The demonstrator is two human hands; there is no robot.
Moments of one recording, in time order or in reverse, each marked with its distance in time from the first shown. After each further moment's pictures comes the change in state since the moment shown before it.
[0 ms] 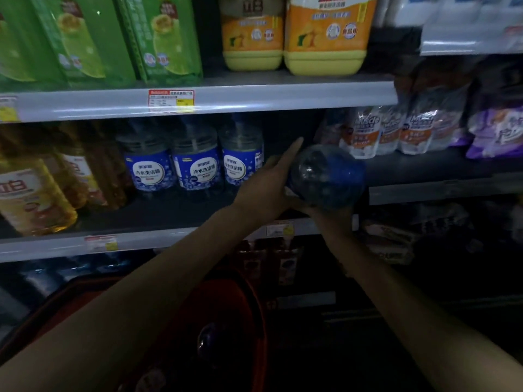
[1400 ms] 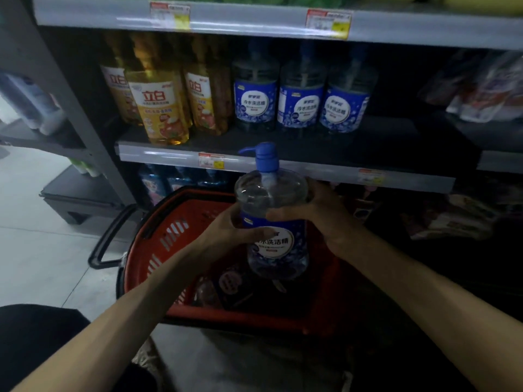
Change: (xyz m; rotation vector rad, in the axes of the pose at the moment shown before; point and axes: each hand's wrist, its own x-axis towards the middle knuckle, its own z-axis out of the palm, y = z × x) left_hand -0.312 -0.070 -0.091 -0.869 -0.015 -0.736; right_hand -0.199 -0.061 0.147 -0.114 -0.766 0.207
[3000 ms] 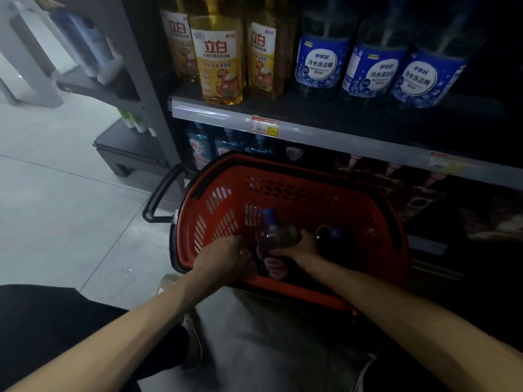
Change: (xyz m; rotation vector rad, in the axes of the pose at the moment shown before) left_hand -0.057 -0.121 -0.047 1.018 0.213 -0.302; right_hand 0.057 0.236 0.114 -0.338 0.145 0.409
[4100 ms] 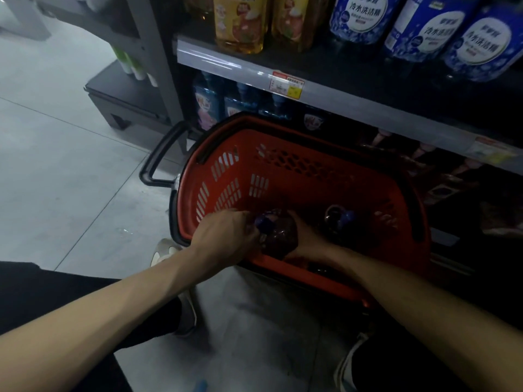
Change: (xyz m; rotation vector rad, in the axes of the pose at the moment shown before) left_hand 0.001 -0.013 0.011 0.089 0.180 0.110; right_hand 0.010 0.020 -0.006 -0.495 -0.428 -0.208
